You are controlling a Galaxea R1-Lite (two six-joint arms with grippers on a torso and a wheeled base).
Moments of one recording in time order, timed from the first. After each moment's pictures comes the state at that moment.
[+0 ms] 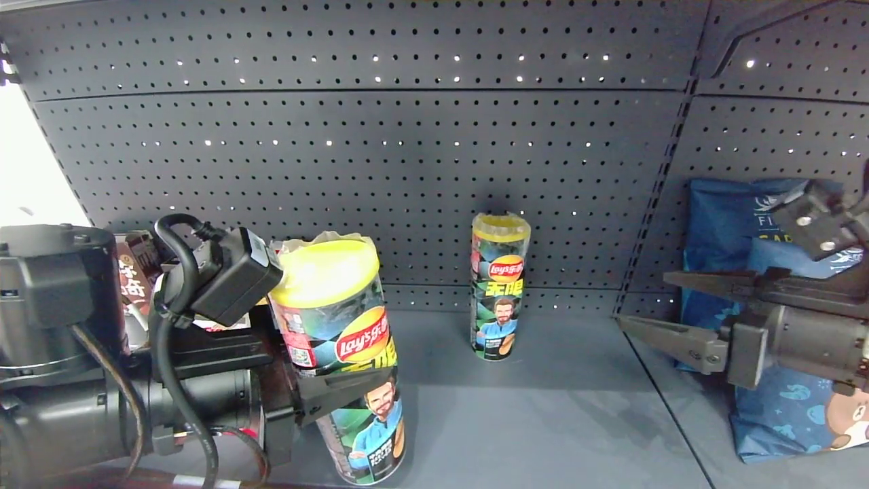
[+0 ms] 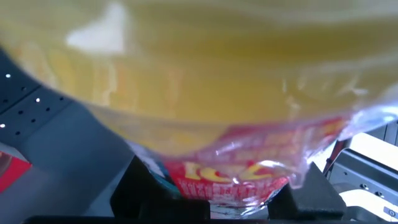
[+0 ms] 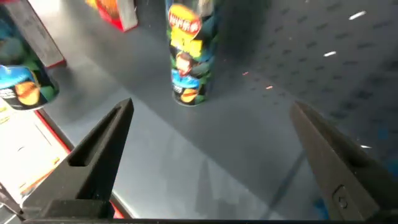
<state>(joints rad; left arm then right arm) -0.52 1.35 -0.62 -0.42 -0.45 0.13 0.46 1.28 -0.70 -0.33 0.21 -0.11</state>
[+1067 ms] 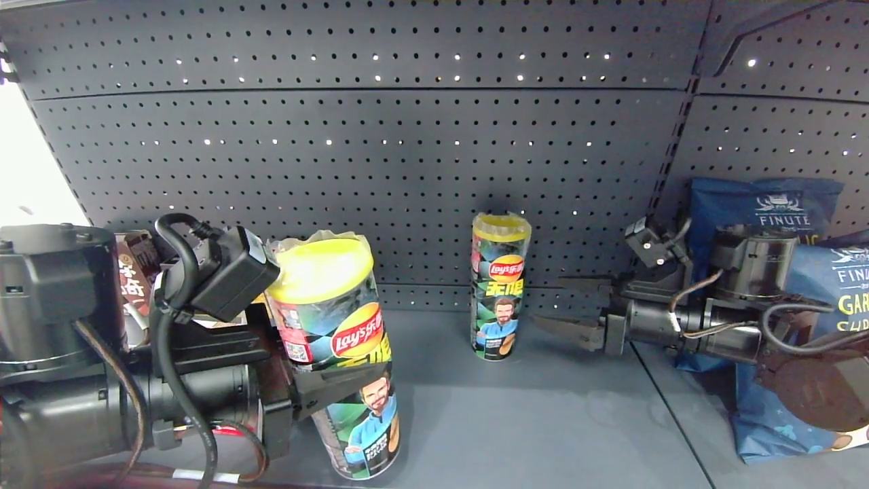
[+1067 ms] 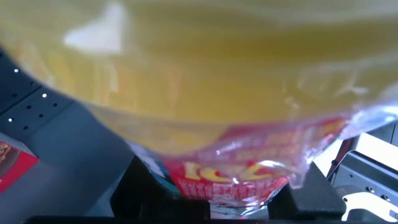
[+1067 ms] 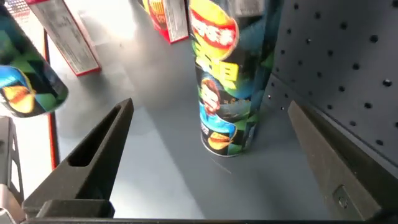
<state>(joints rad) -0.49 1.36 -0.62 -0.42 -0.45 0.13 0.36 1.78 -0.74 -0.87 0.67 -0.07</state>
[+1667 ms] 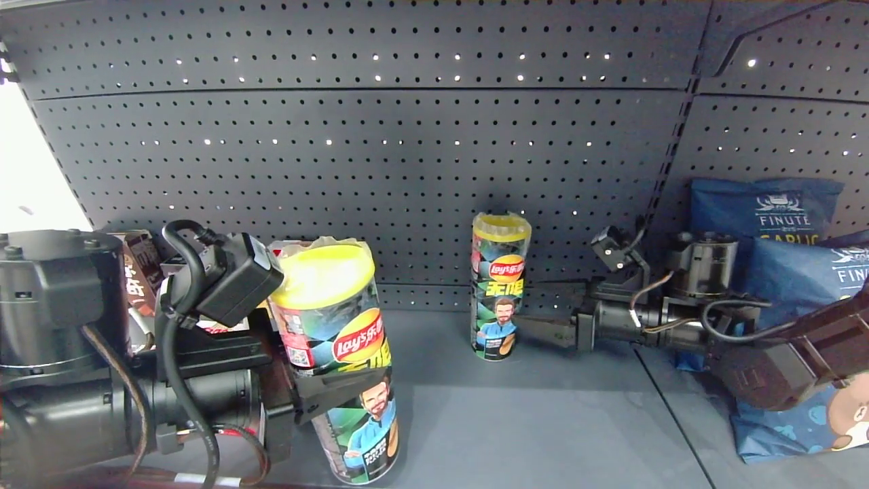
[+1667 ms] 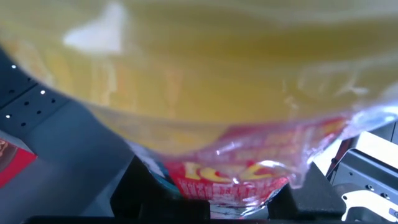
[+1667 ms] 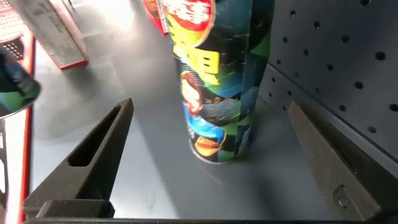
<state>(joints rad) -0.49 1.36 -0.61 -0.42 -0.45 0.13 0.36 1.92 -0.84 -0.89 0.68 -0.07</state>
